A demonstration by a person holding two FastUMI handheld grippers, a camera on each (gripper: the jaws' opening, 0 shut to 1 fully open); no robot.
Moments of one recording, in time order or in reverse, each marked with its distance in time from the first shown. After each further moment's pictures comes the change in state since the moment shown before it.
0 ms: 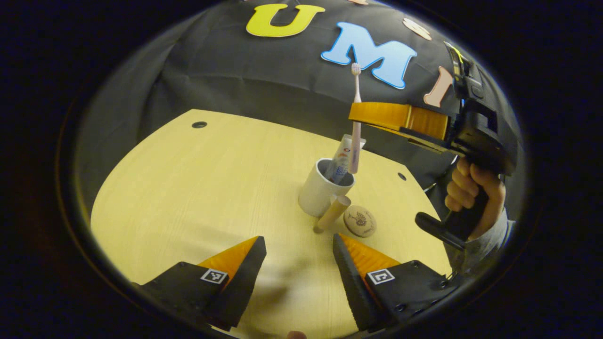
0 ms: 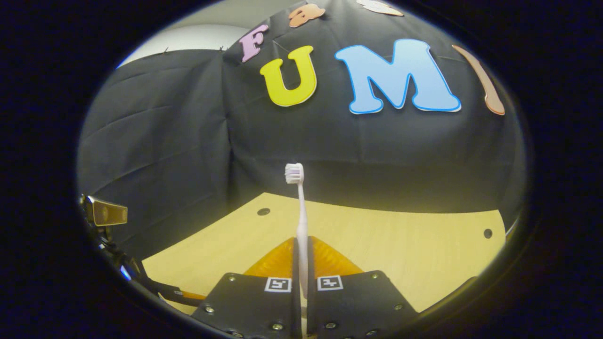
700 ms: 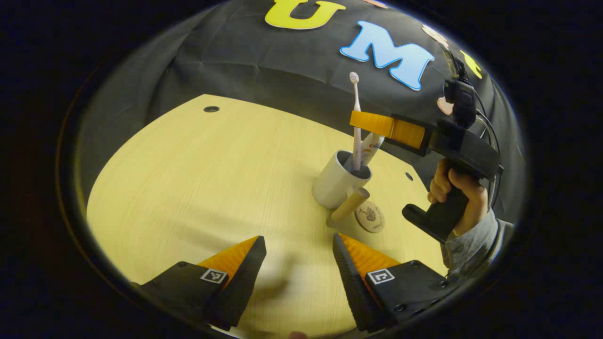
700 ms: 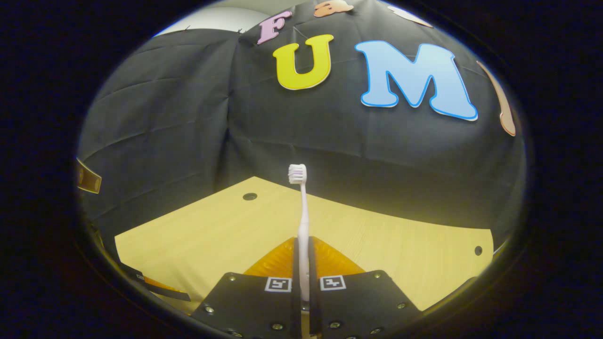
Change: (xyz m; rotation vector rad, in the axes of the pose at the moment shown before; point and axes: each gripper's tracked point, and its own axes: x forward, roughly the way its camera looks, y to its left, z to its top) left arm 0.002 0.024 -0.011 -0.063 0.050 0.024; right arm 0.032 -0.016 -0.031 -0.125 0.059 -0.059
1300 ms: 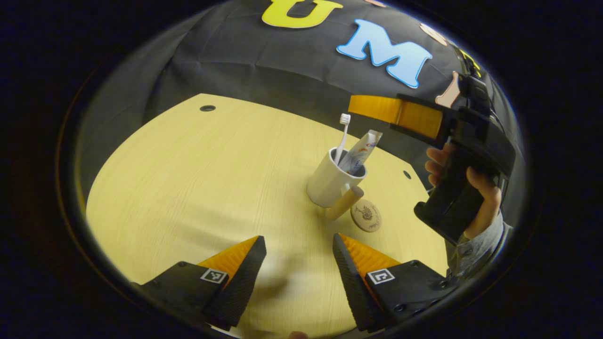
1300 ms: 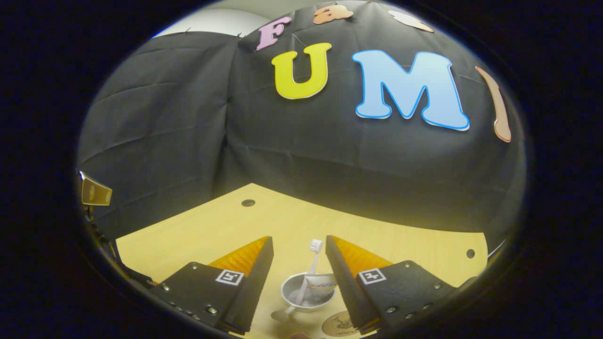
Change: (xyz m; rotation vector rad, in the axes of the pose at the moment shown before) left arm 0.001 -0.011 -0.001 0.009 0.009 -0.007; right arm -0.032 -0.001 0.025 -0.007 -0.066 -0.037
